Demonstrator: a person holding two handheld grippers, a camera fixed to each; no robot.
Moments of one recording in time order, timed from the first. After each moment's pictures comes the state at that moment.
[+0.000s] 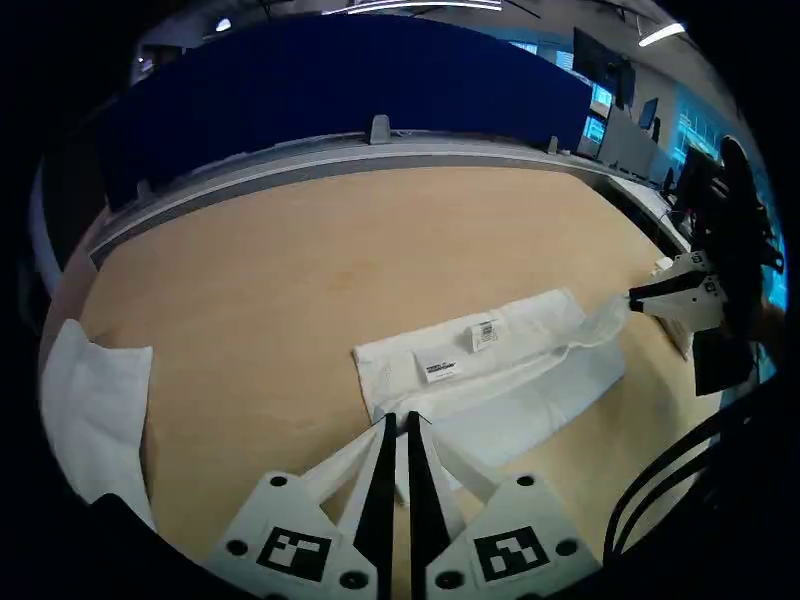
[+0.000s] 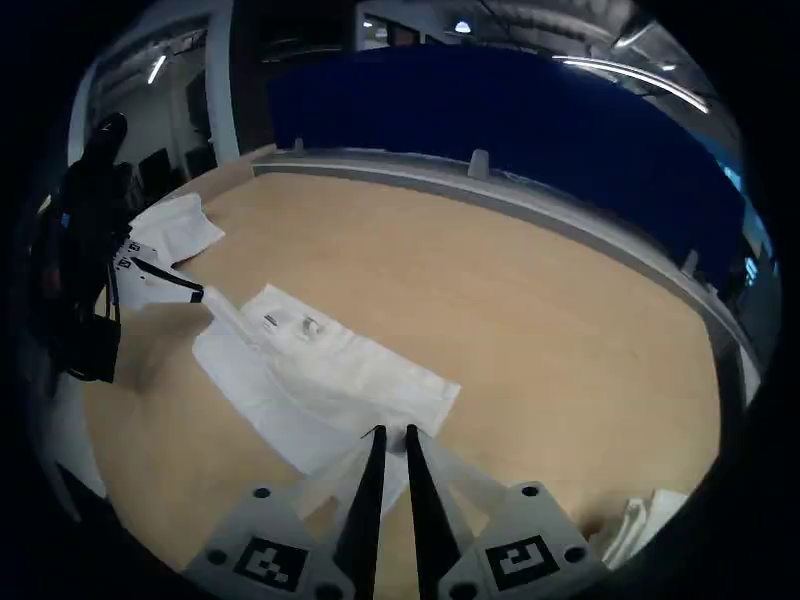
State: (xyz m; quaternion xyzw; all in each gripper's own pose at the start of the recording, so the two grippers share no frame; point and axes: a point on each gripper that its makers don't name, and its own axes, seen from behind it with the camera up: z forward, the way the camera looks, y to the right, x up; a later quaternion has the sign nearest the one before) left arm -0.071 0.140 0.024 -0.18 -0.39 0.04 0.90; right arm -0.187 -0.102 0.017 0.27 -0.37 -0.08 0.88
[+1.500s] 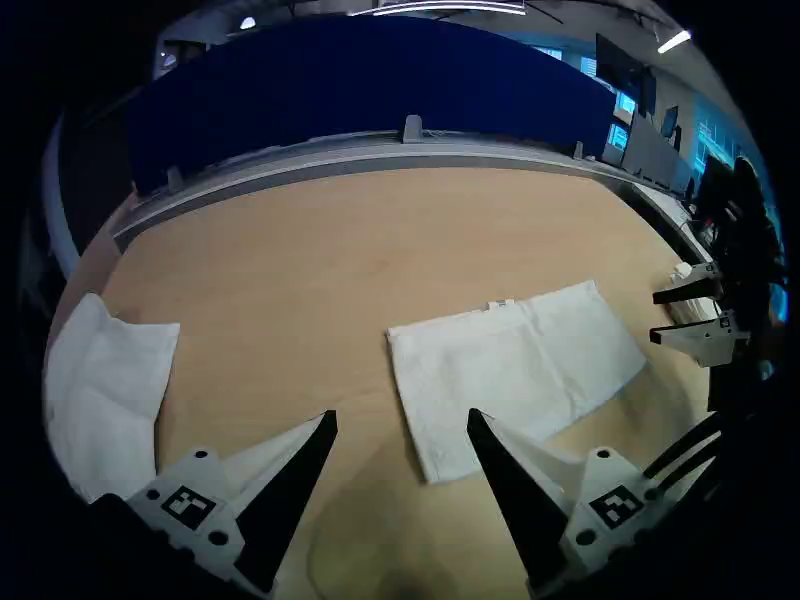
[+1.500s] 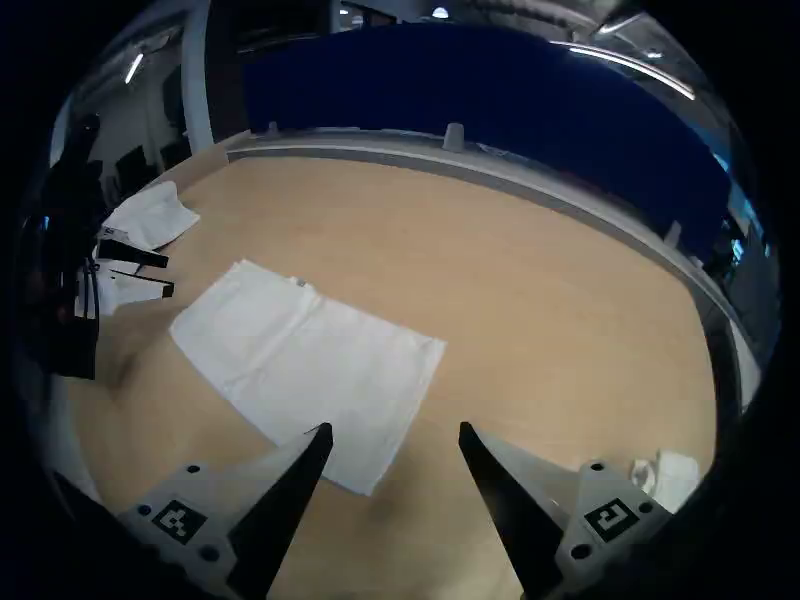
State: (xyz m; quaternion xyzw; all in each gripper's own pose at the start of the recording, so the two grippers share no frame) left arm -0.074 0.117 0.006 -0.13 -0.39 0.04 0.91; right arm -0.204 -0.081 -0.004 0.22 -0.40 -0.08 0.89
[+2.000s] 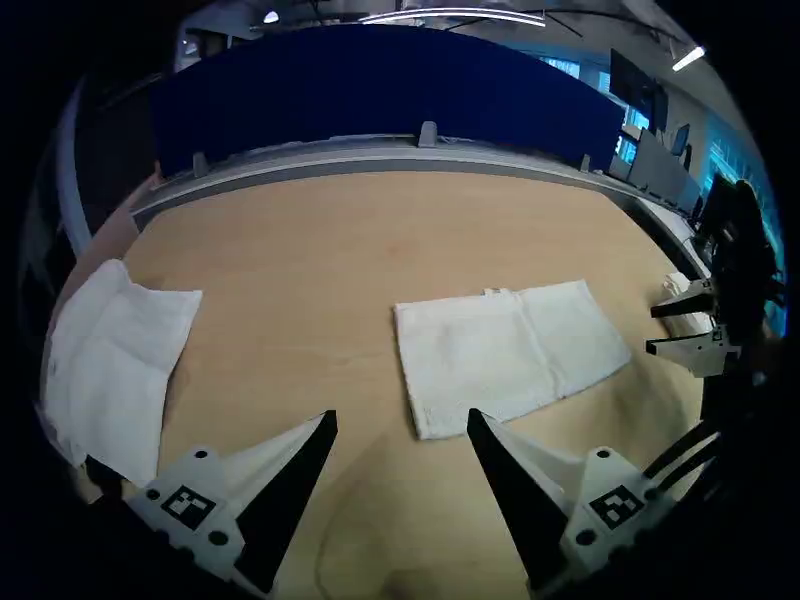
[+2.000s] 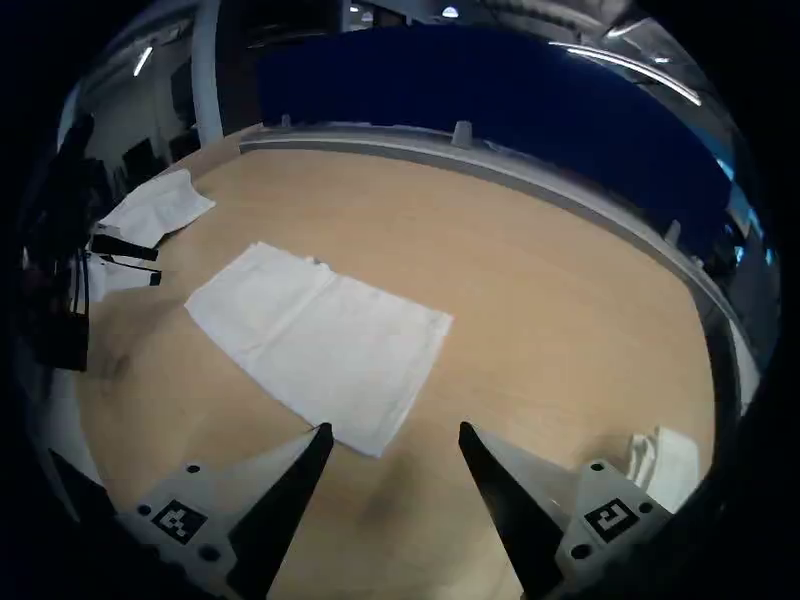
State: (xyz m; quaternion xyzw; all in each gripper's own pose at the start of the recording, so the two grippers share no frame) left arm -0.061 0.108 -0.033 -0.11 -0.38 0.01 0.92; right arm -0.204 -0.077 -0.031 0.24 -0.40 -0.09 0.88
